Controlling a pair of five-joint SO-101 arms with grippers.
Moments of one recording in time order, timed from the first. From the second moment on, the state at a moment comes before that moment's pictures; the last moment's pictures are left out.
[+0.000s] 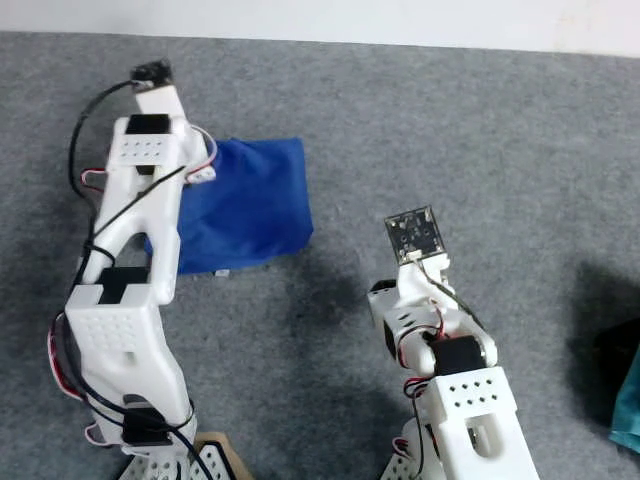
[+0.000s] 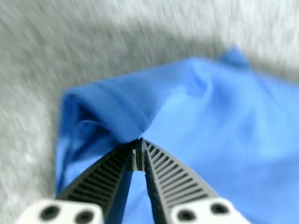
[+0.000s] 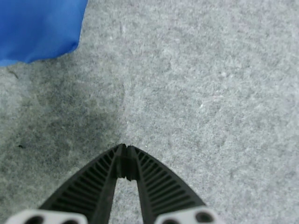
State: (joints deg) left arm -9.1 29.0 -17.0 66.3 17.7; right arm -16.1 -62.0 75.3 41.8 8.8
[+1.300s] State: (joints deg) left arm -16.1 40.5 -56.2 100.9 17.7; right arm -27.4 -22.2 41.2 35.9 -5.2
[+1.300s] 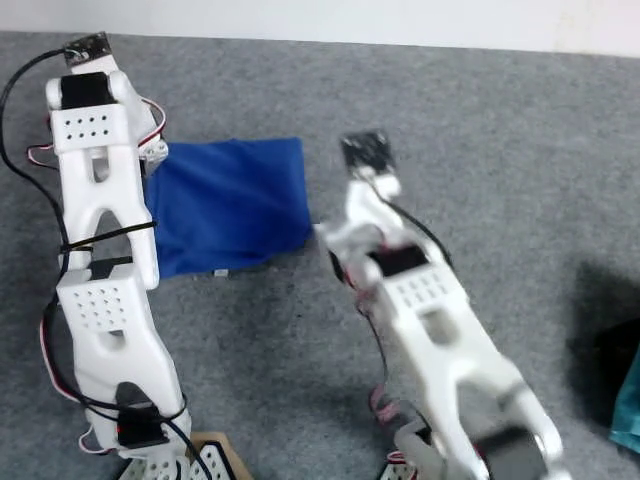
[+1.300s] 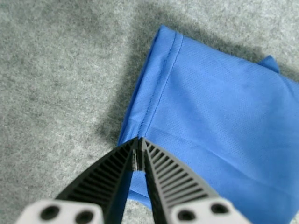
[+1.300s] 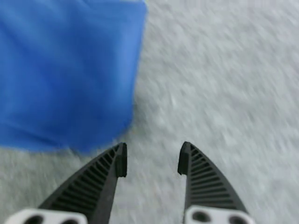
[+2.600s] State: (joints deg) left arm -22.7 -2.8 33.4 61.0 13.5; right arm -33.0 37.6 -13.9 39.4 -7.6
